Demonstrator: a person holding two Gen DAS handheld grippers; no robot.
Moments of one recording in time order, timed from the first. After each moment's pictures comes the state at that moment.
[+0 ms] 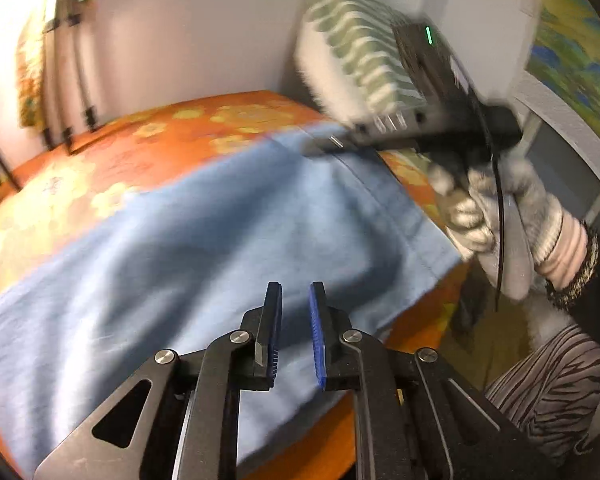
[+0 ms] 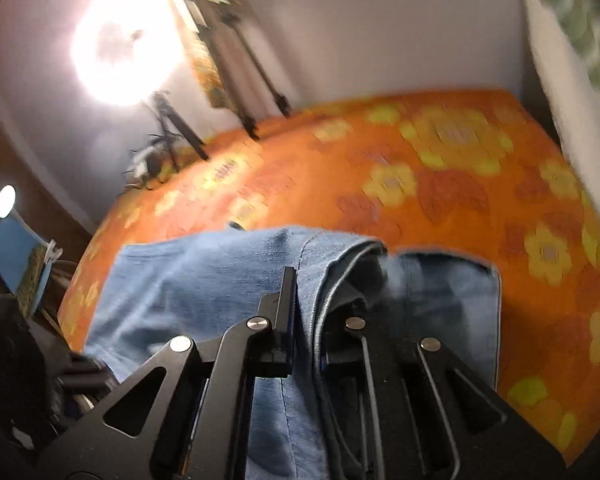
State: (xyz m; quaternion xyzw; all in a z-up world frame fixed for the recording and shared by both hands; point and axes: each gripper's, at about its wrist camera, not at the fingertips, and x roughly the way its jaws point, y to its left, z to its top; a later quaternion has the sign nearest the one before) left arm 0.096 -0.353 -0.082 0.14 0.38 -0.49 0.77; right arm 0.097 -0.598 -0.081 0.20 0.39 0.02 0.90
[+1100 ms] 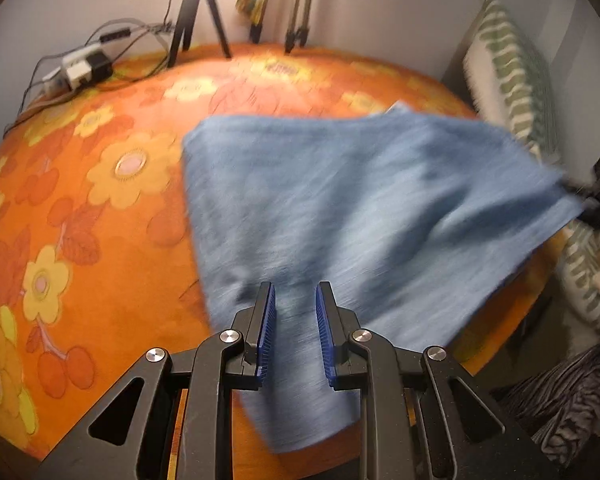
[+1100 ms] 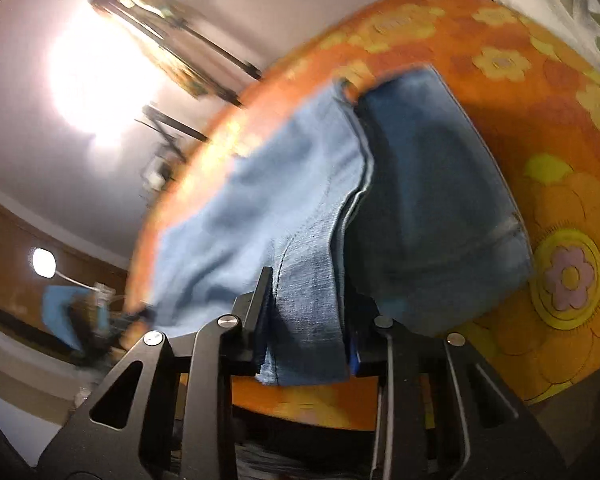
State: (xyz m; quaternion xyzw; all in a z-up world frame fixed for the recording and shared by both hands) left arm 0.161 -0.149 -0.119 0.08 0.49 -0.30 0.82; right arm -0.010 -0.591 -0.106 0.38 0.38 0.04 0.84
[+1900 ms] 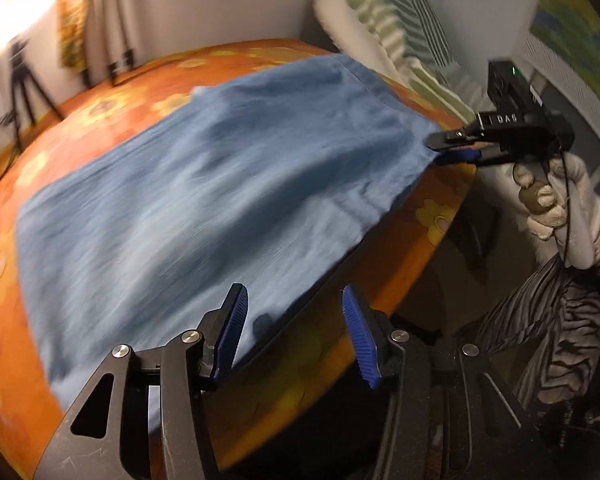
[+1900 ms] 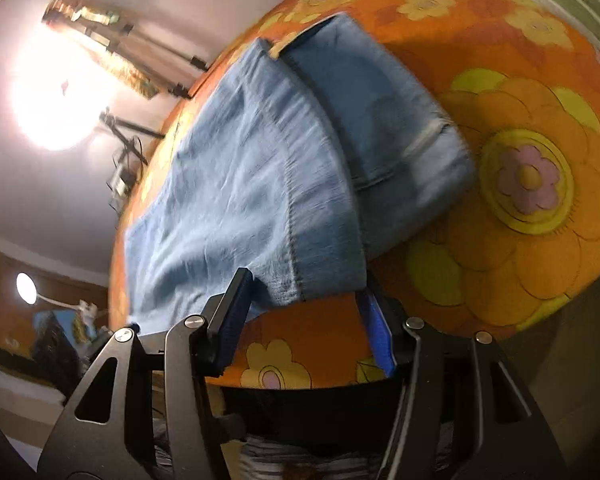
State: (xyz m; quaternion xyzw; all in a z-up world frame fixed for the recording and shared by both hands) left arm 0.077 -0.270 -0.114 0.20 0.44 -0.48 0.74; right arm -0.032 -0.580 -0.153 0.39 0.43 -0.04 0.81
